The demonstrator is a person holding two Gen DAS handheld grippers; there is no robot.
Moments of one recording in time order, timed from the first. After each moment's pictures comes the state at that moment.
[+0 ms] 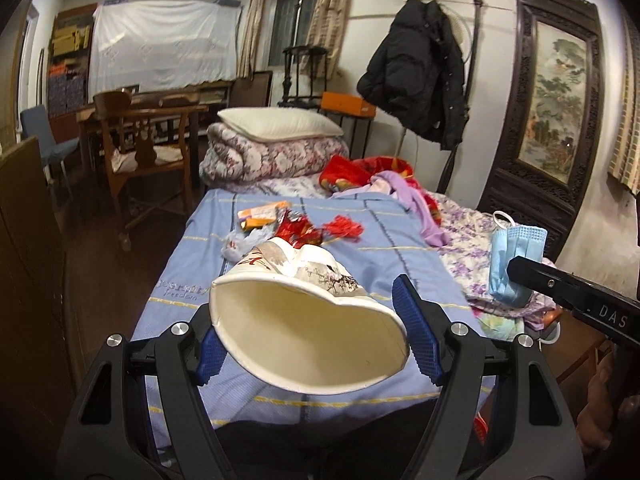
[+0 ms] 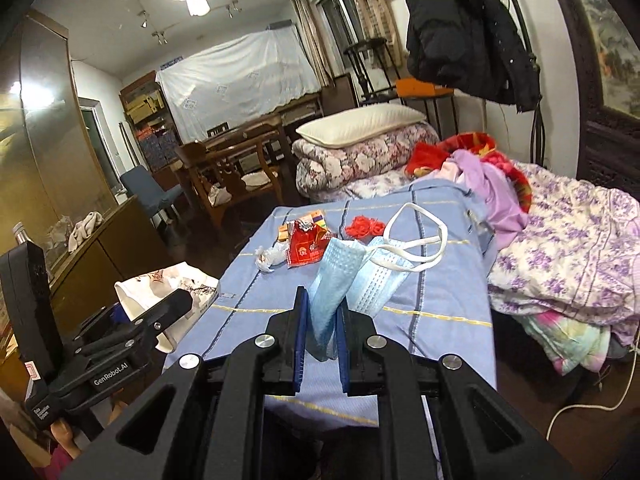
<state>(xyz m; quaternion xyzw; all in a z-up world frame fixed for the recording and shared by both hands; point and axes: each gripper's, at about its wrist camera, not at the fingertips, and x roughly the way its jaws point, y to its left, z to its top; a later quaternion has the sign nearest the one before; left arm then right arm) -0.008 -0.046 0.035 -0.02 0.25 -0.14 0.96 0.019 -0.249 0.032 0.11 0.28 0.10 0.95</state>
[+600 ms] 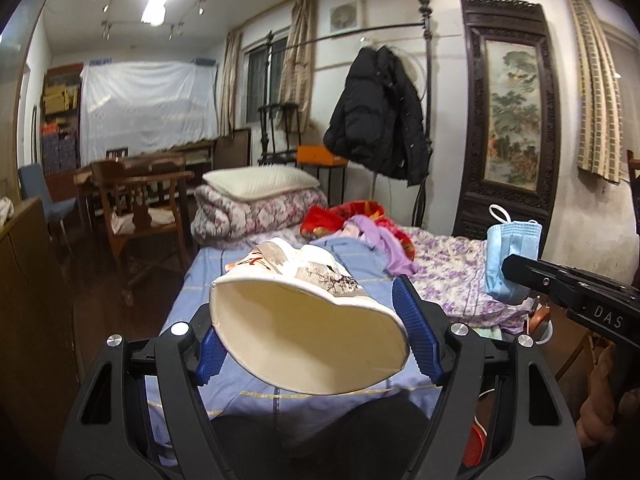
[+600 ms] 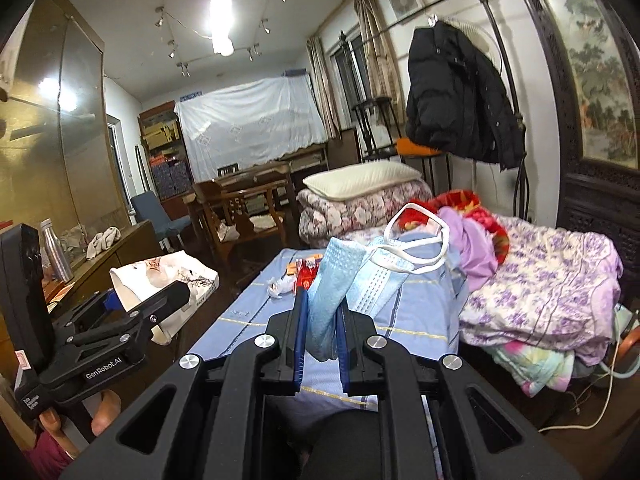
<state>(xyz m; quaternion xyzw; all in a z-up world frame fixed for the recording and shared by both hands) -0.117 -0.072 0.088 0.02 0.15 -0.17 0.97 -0.106 -0.267 0.082 0.08 0.19 0.09 0.98</state>
